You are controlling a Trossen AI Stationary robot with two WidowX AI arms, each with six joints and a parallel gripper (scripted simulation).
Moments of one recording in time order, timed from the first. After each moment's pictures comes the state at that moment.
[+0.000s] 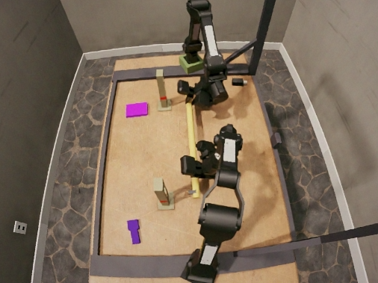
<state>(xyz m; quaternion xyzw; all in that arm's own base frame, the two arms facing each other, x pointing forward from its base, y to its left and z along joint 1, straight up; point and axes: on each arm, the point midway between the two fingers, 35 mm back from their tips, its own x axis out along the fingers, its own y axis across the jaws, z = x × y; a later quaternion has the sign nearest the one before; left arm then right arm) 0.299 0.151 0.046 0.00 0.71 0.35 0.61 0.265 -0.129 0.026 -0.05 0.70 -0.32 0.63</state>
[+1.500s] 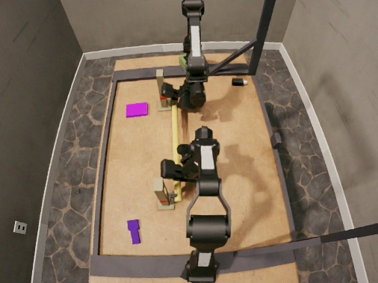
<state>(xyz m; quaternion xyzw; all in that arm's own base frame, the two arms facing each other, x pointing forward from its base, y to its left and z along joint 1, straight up) 0.259 0.203 0.046 0.00 0.71 0.35 0.61 0.249 -0.190 0.024 -0.05 0.70 -0.32 0.63</state>
